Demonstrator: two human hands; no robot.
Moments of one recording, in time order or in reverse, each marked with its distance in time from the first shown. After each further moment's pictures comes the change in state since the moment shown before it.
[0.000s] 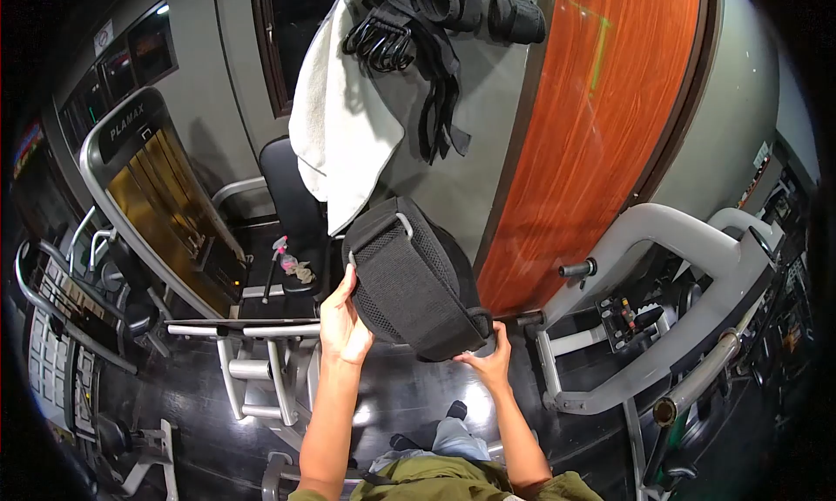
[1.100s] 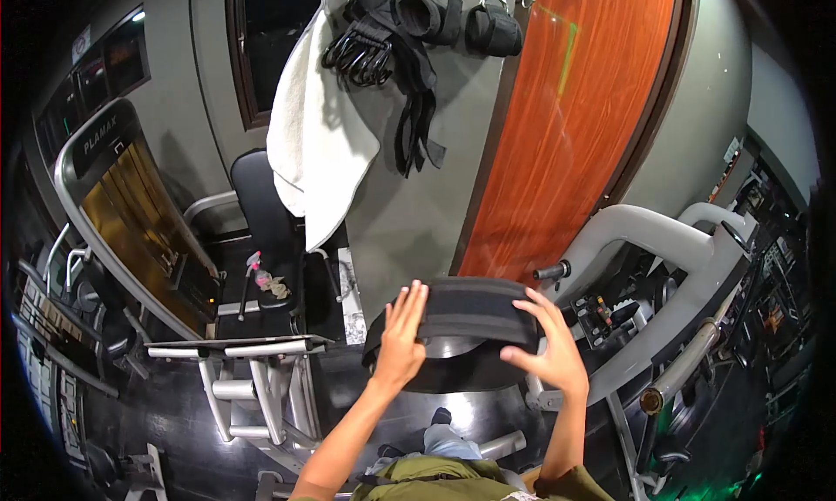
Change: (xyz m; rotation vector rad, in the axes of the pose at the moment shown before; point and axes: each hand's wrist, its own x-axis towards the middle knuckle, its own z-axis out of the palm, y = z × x) left_hand -0.002 -0.087 -0.026 1.853 -0.289 0.431; right_hand 0.062 -0.147 -0.117 -0.601 -0.305 -0.058
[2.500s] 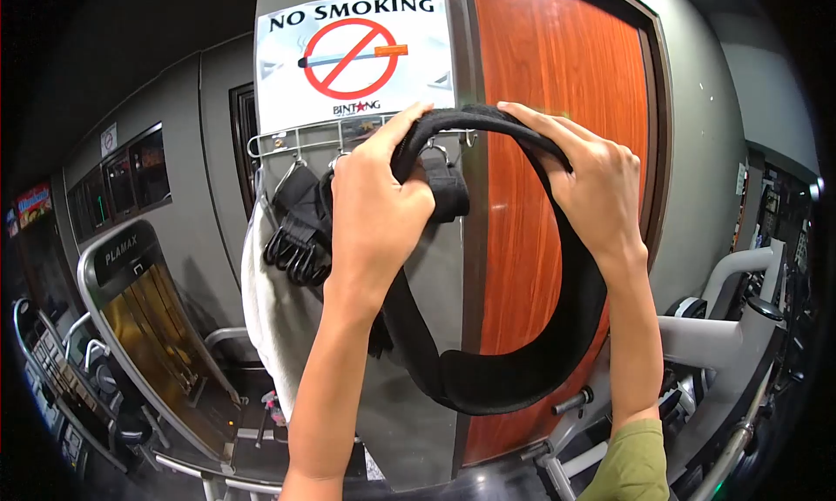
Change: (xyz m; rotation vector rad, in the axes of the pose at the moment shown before) left_hand 0.360 0.216 -0.102 0.020 0.498 0.573; right_hand 0.303 -0.057 -0.216 -0.411 0.993 -0.707
